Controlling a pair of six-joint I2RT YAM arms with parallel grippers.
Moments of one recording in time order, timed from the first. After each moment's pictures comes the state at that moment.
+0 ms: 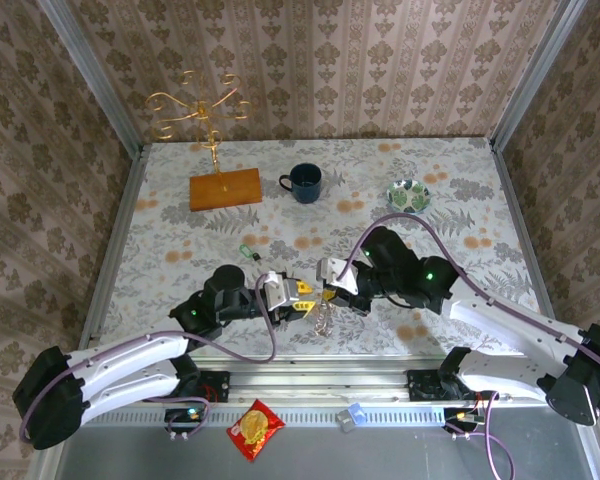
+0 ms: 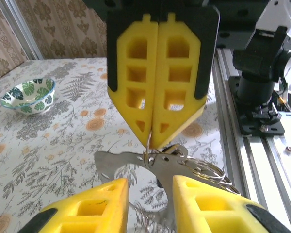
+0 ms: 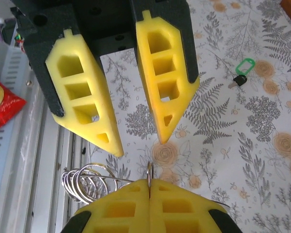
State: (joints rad) left arm -0.94 0.90 0.38 0.25 0.50 0.25; right arm 0.81 1.11 0.92 -0.60 -0.40 -0.51
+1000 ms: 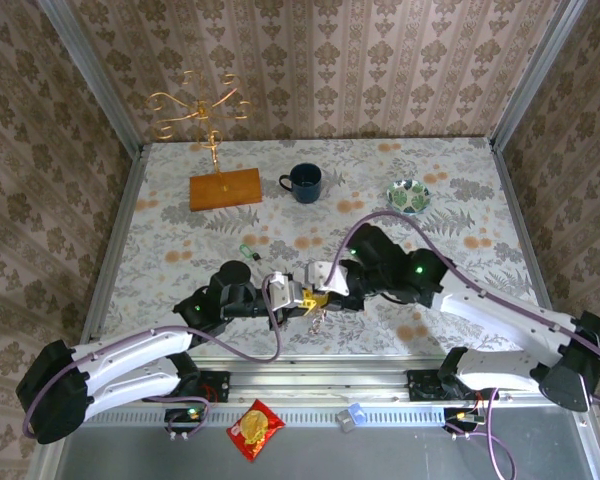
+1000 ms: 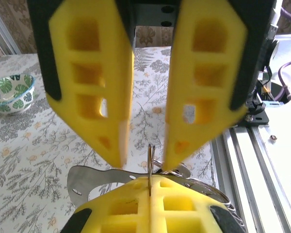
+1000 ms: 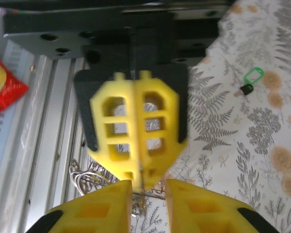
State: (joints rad) left arm -0.93 0.95 0.41 0.24 0.57 0.27; right arm 0.85 1.16 1.00 -0.64 -0.38 -0.56
